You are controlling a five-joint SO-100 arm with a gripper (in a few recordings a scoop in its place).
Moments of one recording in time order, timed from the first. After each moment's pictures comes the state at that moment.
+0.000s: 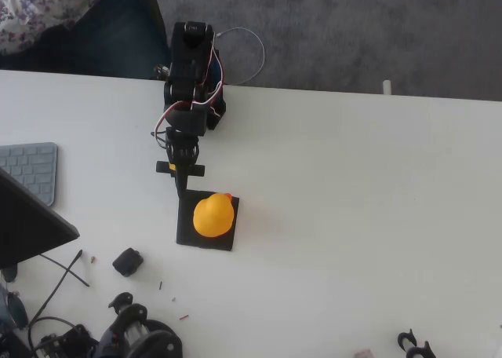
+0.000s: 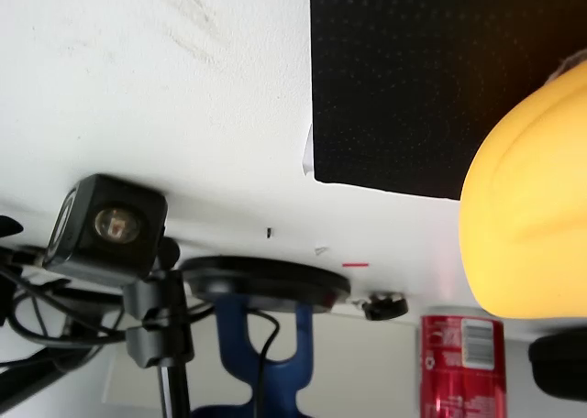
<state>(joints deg) 9.8 176.6 165.0 49.7 -15.2</state>
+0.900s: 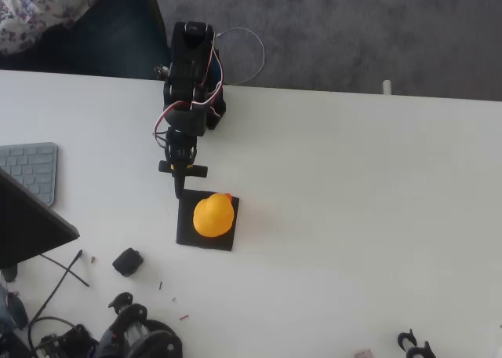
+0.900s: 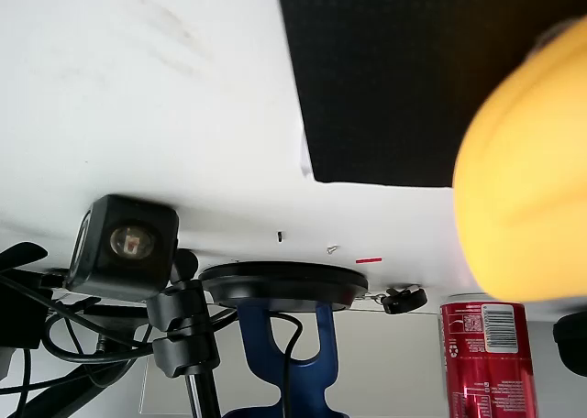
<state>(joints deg) 10.5 176.6 165.0 49.8 -9.7</state>
